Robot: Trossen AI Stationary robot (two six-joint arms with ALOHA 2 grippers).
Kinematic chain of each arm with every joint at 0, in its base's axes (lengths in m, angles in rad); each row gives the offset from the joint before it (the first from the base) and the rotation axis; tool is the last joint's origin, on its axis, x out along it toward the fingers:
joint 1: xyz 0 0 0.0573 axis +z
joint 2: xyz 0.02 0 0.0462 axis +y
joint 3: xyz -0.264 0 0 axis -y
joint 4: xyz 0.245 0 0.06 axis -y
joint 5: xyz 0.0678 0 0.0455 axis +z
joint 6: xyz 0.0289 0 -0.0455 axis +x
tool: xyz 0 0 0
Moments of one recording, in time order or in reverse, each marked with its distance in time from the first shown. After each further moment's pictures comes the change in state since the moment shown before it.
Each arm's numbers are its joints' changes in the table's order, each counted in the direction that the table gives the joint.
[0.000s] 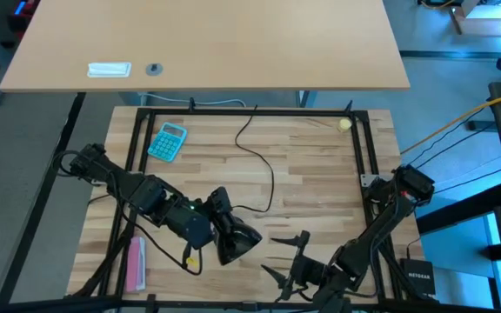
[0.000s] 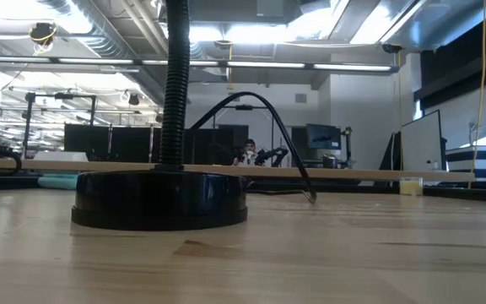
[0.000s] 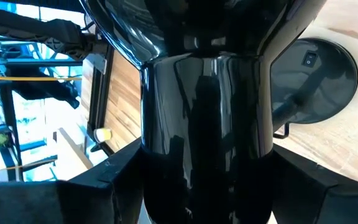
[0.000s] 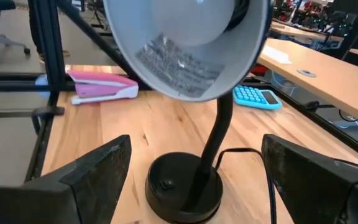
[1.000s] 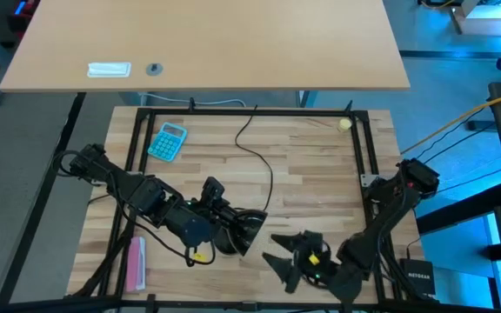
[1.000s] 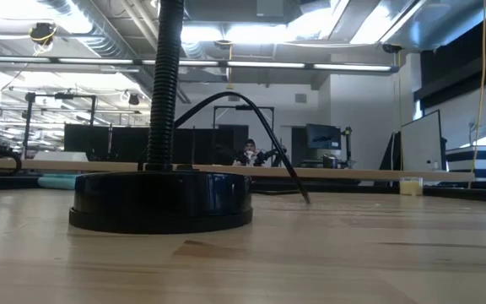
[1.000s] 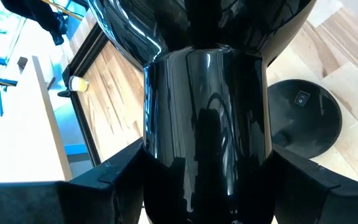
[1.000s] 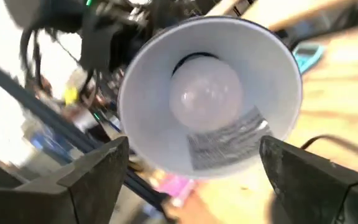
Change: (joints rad) left arm -0.013 0.001 0.001 0.003 0.033 -0.483; right arm -0.019 -0.077 0.000 0.332 -0.060 0.554
